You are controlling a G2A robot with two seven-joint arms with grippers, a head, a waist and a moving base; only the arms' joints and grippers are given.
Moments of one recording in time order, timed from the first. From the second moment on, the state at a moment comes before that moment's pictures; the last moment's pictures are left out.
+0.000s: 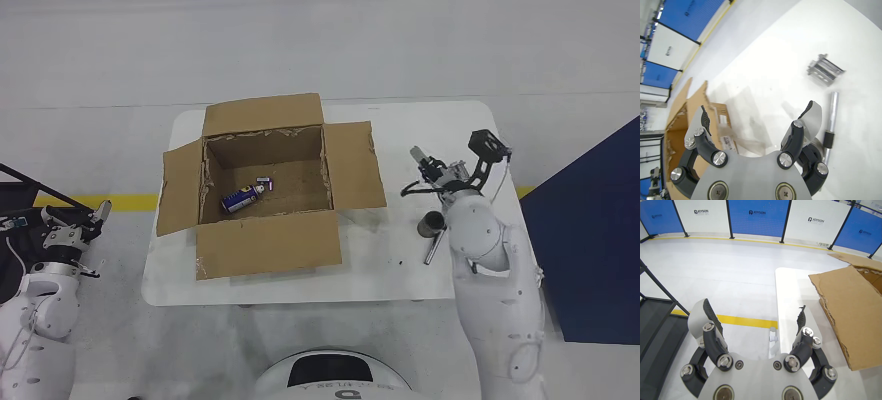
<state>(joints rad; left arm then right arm) 1.73 -1.06 -1.97 -1.41 0.96 -0.36 0.07 -1.48 -1.43 1.50 -1.96 -0.87 0.44 0.60</state>
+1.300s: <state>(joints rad) 1.99 -1.07 -2.03 -2.04 1.17 -0.31 -0.06 -1.40 -1.41 1.33 -1.90 -0.86 0.04 0.63</state>
